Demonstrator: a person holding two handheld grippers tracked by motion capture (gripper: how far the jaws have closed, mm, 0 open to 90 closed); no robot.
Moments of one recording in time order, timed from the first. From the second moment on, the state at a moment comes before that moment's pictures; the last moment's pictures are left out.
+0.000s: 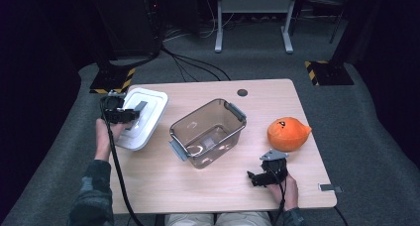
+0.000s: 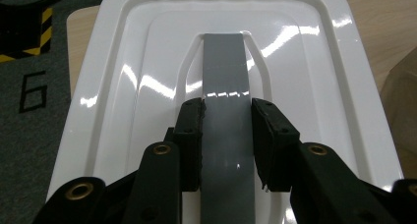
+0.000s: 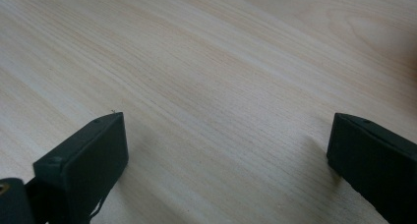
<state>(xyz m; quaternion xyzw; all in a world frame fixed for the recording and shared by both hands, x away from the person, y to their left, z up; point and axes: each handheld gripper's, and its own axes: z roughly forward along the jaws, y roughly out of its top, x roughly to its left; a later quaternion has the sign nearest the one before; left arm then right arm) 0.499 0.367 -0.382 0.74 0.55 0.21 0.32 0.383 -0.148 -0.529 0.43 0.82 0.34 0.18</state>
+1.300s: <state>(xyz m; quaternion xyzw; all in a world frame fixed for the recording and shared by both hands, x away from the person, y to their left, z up) 0.509 0.389 -0.451 0.71 0.61 0.18 0.29 0.383 -0.148 -0.529 0.43 0.82 0.34 0.18</state>
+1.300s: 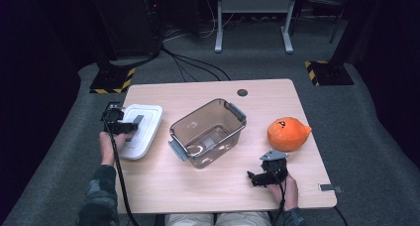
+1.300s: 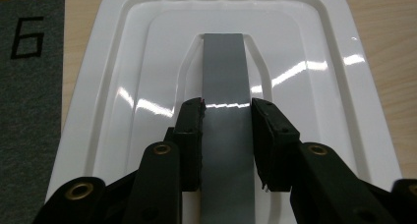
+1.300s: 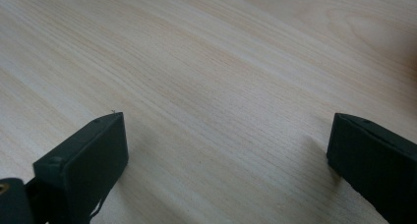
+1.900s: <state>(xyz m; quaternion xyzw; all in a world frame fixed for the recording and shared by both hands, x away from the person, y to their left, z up) 0.515 0.385 -0.473 0.71 0.62 0.17 0.28 0.382 -0.148 -0.529 0.43 0.82 0.34 0.18</state>
